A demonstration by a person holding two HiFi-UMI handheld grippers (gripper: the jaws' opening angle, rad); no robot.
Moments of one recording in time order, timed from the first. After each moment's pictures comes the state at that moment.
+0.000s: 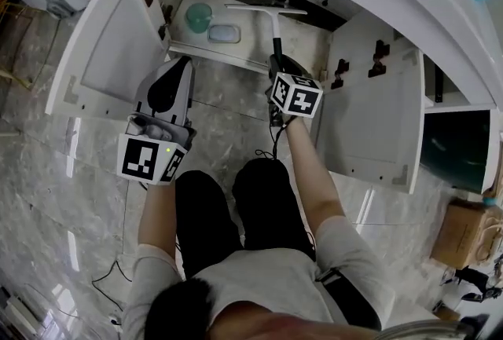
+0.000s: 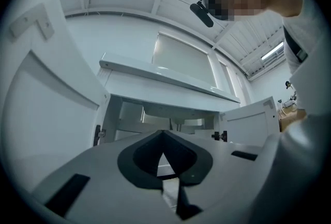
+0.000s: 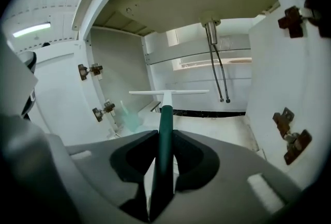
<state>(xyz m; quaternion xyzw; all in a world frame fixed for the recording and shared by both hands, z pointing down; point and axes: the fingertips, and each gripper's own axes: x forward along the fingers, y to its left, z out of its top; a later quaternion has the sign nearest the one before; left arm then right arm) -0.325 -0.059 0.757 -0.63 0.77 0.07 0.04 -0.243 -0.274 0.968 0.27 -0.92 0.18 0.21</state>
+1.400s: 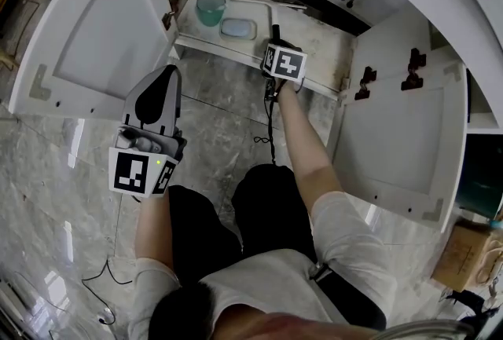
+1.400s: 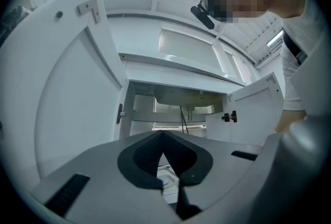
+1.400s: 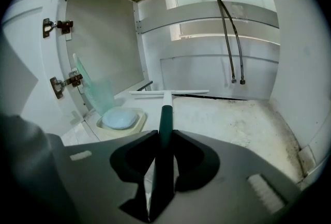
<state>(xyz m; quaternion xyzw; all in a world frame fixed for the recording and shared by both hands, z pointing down) -0.350 -0.035 0.832 -0.58 0.81 0.04 0.03 -0.326 -0.326 1.091 0.29 -0.89 0.17 0.29</state>
